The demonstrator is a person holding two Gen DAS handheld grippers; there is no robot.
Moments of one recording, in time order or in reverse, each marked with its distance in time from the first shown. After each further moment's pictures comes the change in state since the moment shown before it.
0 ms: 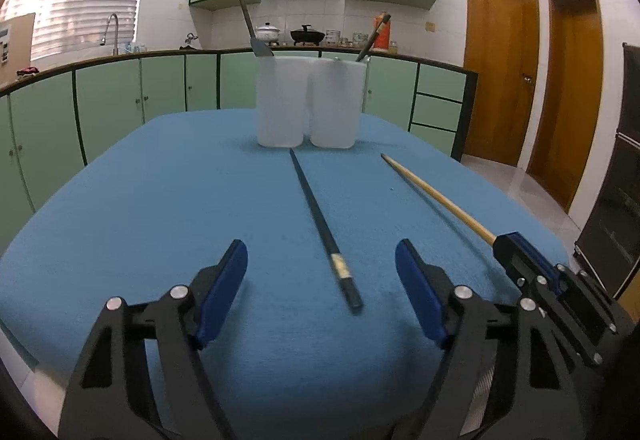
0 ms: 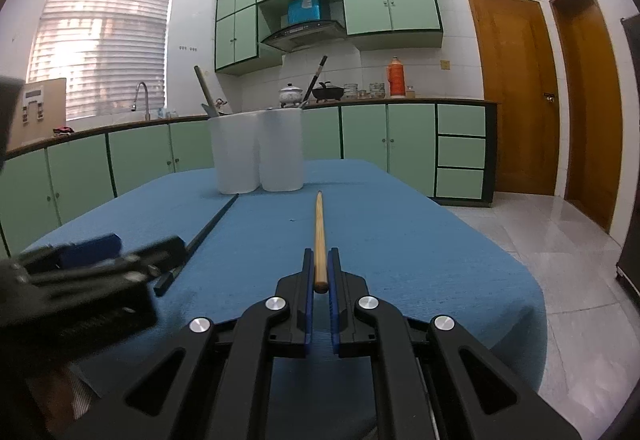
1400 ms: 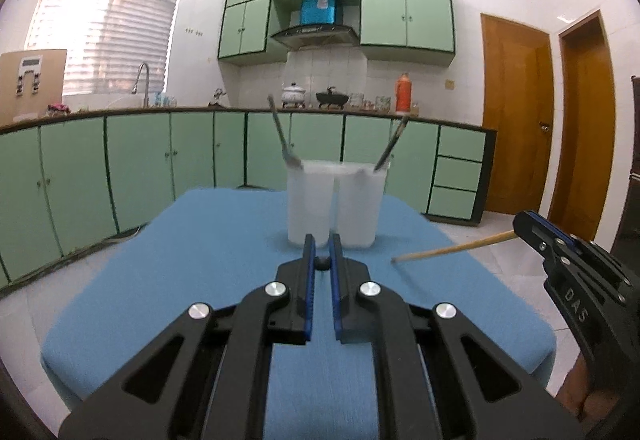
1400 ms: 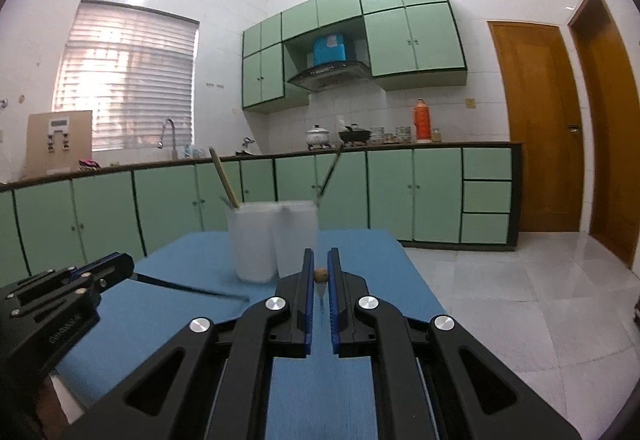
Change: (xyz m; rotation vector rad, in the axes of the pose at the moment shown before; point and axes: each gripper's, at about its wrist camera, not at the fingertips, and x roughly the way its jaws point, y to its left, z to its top) left arm -0.060 0.006 0.084 -0.005 -0.223 0.074; right arm -0.009 -0.015 0.100 -0.024 -0.135 0.122
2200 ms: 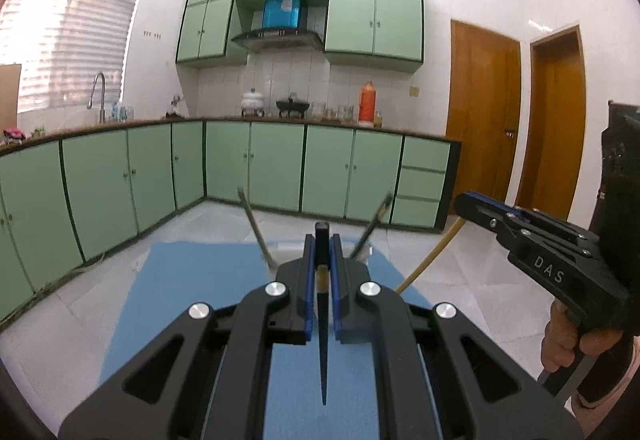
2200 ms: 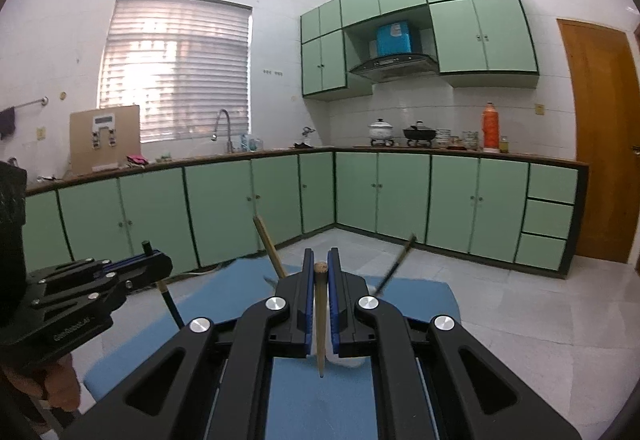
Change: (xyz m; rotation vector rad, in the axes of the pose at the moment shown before) left arm 0.037 0.026 0.132 0.018 0.010 -0.165; right arm 0.075 0.019 0.154 -0.067 0.086 0.237
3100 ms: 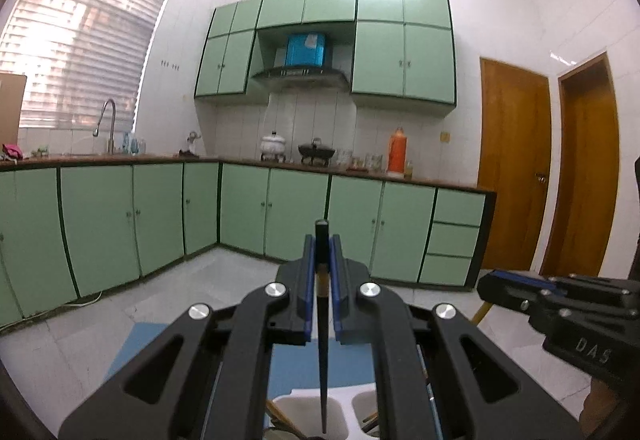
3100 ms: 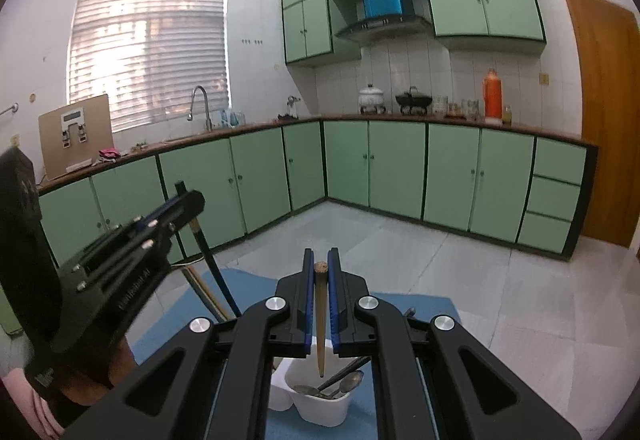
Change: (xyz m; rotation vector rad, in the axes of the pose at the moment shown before) left arm 0.179 0.014 0.064 -0.035 -0.141 0.089; right arm 0.144 -0.051 0.054 0.054 0.156 -0.034
